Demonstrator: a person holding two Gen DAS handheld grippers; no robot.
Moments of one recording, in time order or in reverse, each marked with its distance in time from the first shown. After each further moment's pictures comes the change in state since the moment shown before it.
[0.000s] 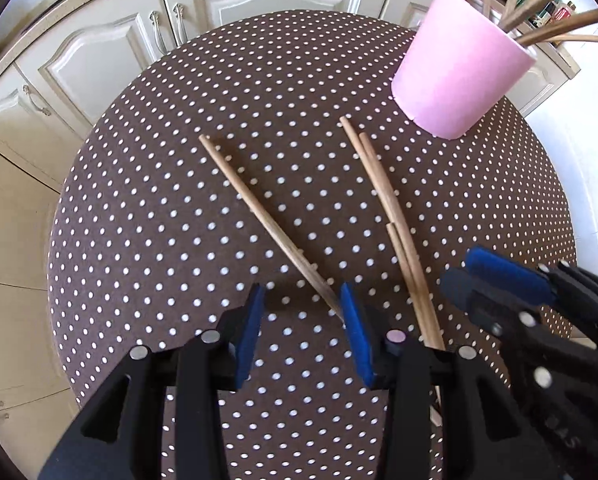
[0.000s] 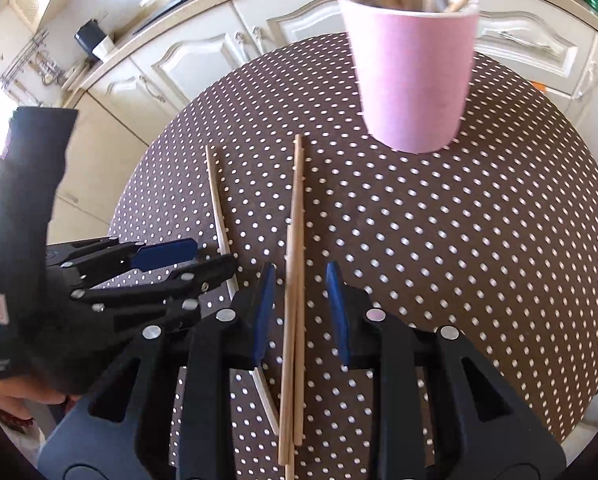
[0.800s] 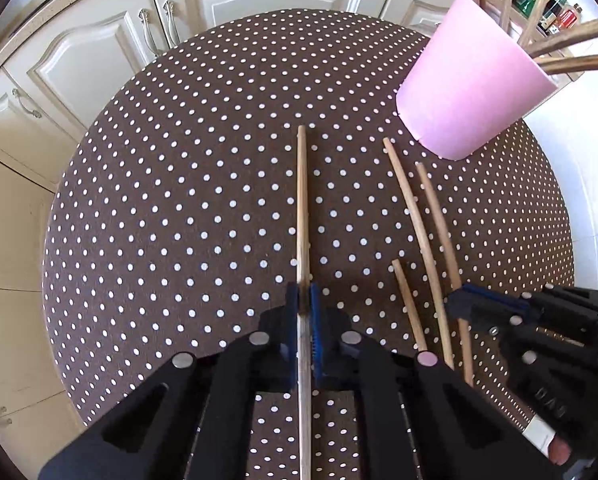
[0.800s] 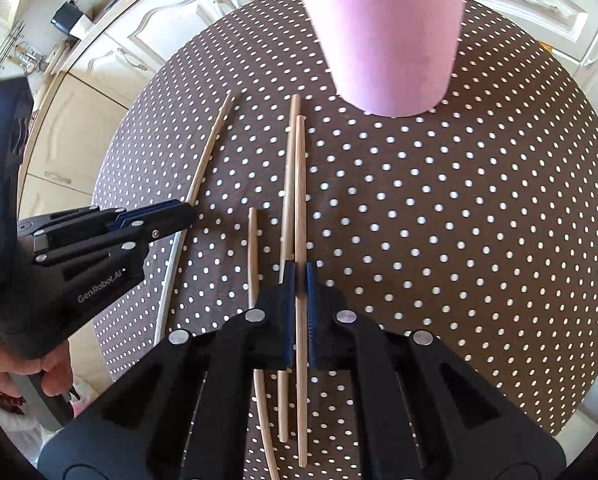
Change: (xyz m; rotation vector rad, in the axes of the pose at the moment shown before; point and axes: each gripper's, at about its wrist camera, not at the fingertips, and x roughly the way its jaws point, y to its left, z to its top) left arm 0.029 0.008 0.059 0.001 0.039 -0.009; right arm 0.025 -0.030 0.022 0.059 0.186 0.008
